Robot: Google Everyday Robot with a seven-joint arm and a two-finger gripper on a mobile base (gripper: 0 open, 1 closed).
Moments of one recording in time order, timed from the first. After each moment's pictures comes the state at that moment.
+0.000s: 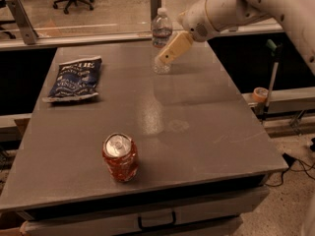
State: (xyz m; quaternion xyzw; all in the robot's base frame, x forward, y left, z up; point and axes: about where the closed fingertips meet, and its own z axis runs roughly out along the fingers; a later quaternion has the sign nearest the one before) arm 0.691 -0.050 0.957 -0.54 0.71 0.16 0.42
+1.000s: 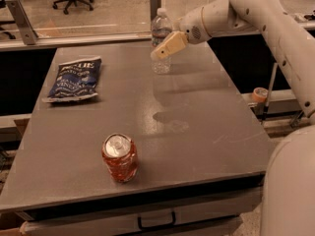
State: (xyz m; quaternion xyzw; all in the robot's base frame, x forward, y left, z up) arm 0.740 -0.033 0.936 -0.50 0.70 0.24 0.45
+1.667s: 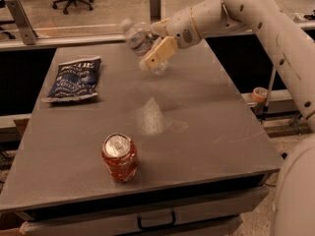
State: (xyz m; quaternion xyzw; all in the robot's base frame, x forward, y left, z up) arm 0.674 0.017 0.950 -0.58 0.63 0.31 0.42
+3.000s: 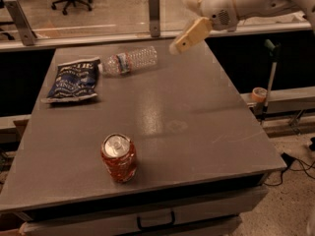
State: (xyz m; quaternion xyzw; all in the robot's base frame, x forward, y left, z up) arm 0.669 -0.059 1.004 -0.57 0.64 0.23 0.47
